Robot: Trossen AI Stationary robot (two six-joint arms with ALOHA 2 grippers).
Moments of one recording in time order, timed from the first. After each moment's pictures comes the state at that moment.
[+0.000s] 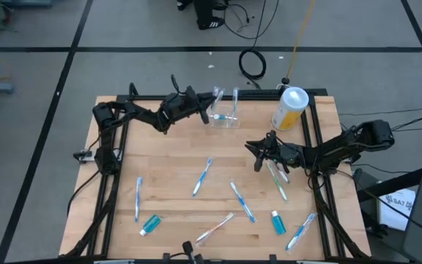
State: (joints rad) left arm 0.57 1.95 0.85 1.18 0.13 -0.05; right arm 0.01 1.35 0.17 0.99 0.44 0.24
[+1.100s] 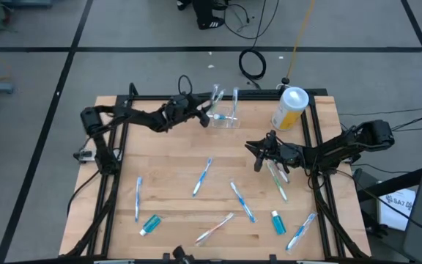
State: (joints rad) left arm 0.50 1.76 0.84 0.64 -0.14 -0.06; right arm 0.01 1.35 0.17 0.98 0.44 0.23
